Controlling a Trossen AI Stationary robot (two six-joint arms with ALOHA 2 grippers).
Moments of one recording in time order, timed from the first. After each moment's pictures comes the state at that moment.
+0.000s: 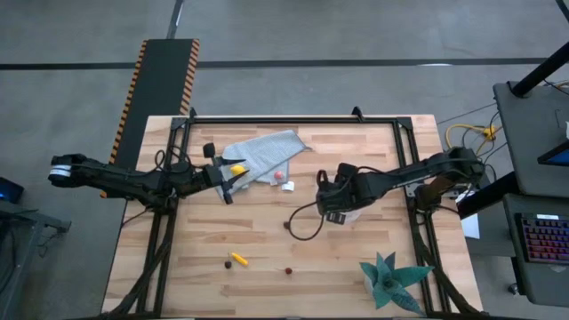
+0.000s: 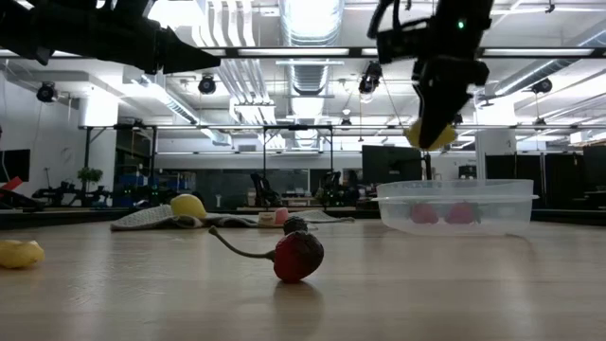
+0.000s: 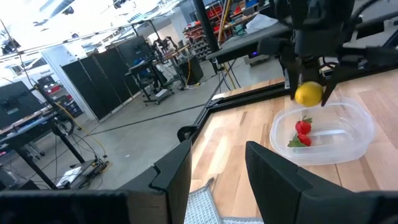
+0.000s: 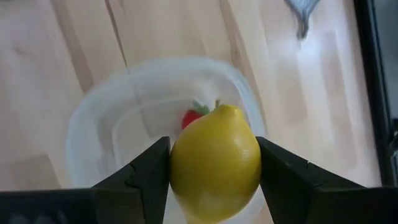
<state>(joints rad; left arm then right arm) -0.05 0.80 0.34 0.48 -0.45 0.40 0.19 1.62 1.23 -1.02 0.44 0.39</state>
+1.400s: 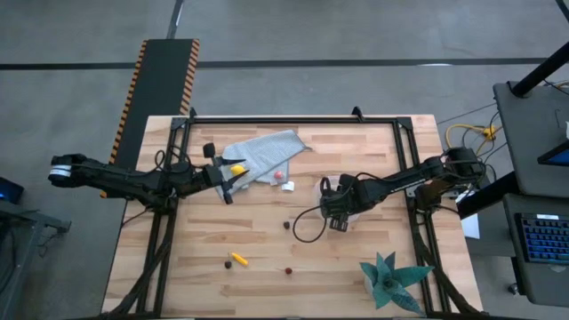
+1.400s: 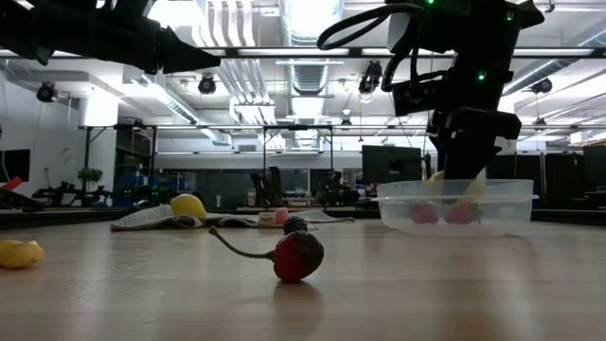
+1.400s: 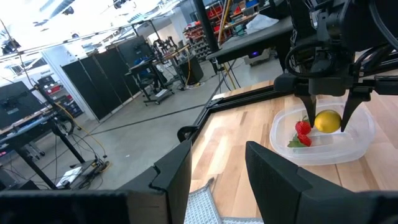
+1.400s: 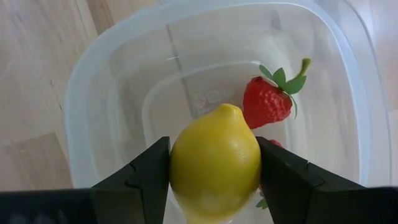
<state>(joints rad) -0.05 0.80 0.34 0.48 -0.45 0.40 0.18 1.62 0.97 -0.74 0.28 0.40</state>
